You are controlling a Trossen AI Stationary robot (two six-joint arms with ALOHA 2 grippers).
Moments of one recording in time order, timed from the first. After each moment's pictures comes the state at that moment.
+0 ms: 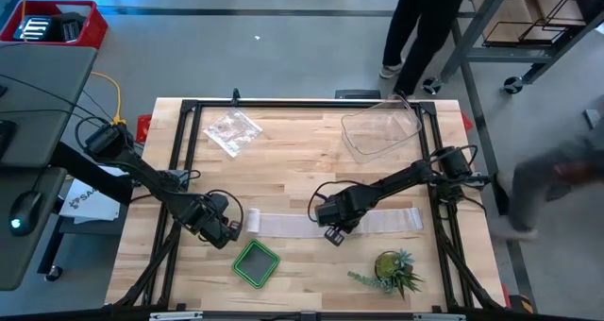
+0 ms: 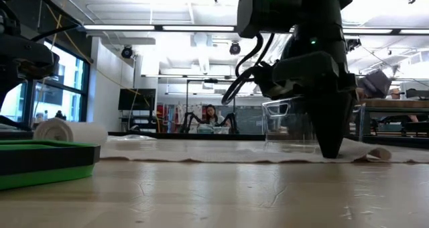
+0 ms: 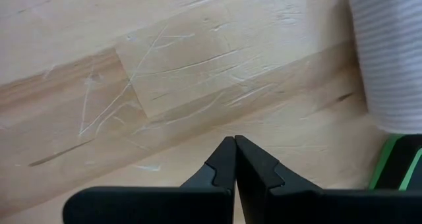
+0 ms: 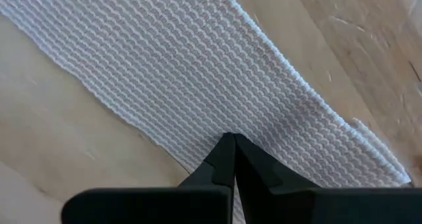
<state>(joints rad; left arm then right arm) -0.65 1.36 0.66 -0.75 -0.14 -1.85 0.26 1.96 1.27 -0.85 -0.11 0.94</state>
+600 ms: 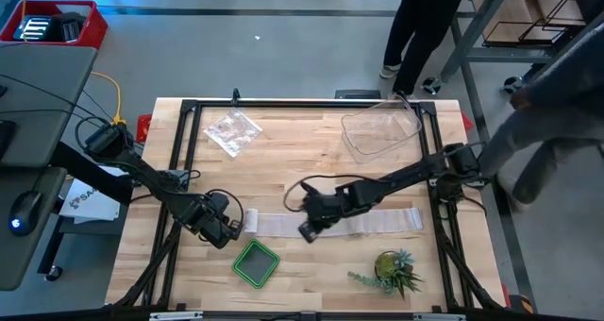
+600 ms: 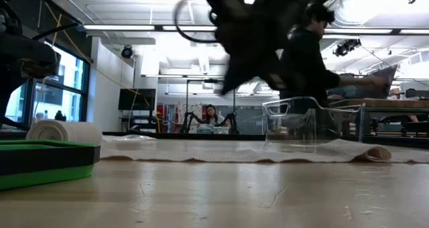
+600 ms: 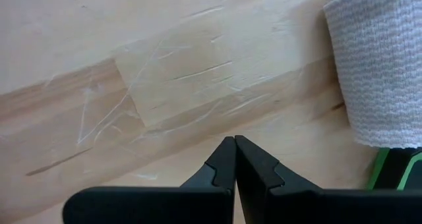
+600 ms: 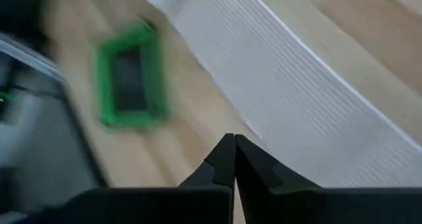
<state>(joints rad) -0.65 1.36 0.66 -0.75 -0.18 -1.85 0.24 1.90 1.27 -0.25 -0.06 1.06</state>
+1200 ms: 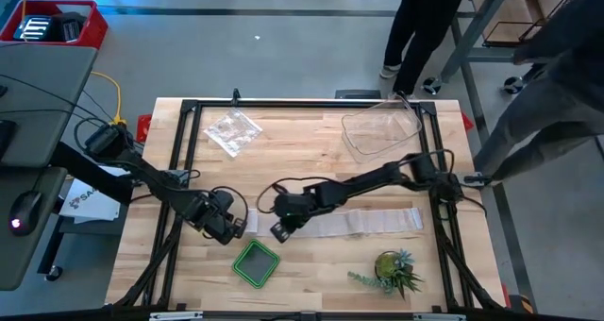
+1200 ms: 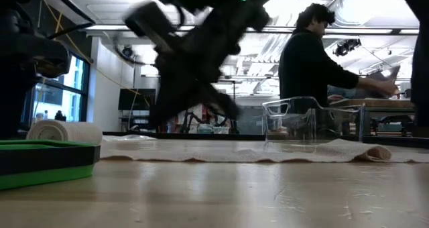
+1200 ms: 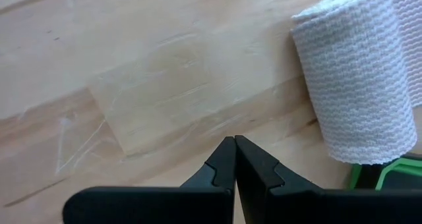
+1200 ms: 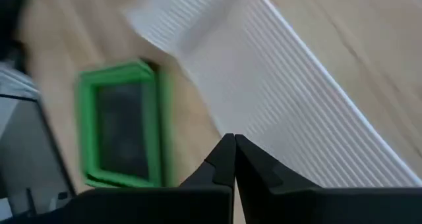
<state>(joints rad) -0.59 1.36 0.66 -0.71 -0.19 -1.76 0.18 2.23 1.68 -0.38 -0.14 0.93</state>
